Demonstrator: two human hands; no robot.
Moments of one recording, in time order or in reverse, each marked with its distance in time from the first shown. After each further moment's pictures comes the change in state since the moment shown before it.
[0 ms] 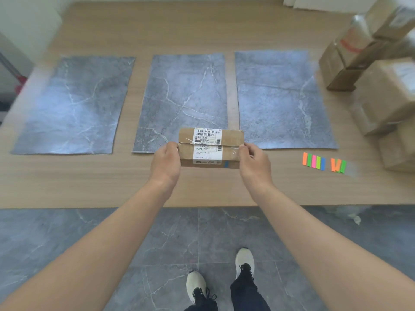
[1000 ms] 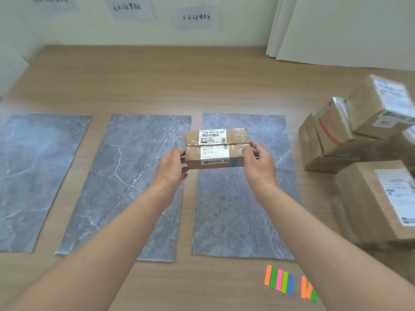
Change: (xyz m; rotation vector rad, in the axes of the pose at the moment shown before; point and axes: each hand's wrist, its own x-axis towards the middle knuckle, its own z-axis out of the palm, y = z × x) left_hand 0.160 0.207 0.228 -0.132 -0.105 -0.038; right_hand 0.326 -0.115 -0.107 0.021 -0.007 0.000
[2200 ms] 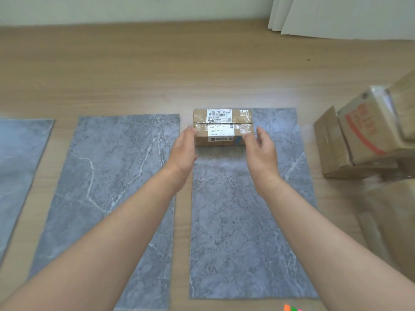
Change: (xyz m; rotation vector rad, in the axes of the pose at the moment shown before) left_hand 0.111 0.025 0.066 0.095 -0.152 0.016; right_hand 0.107 0.011 0.033 0.101 0.009 0.077
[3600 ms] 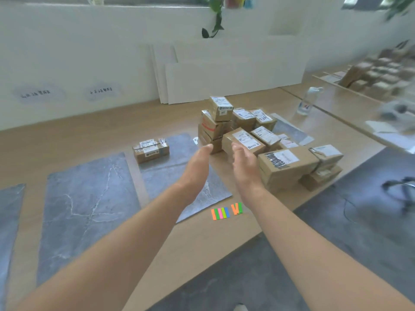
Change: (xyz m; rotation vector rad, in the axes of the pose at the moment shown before) left_hand -0.437 0.005 0.019 0.155 -0.582 0.293; right_hand -0.445 -0.037 -0.162 0.225 0.461 -0.239
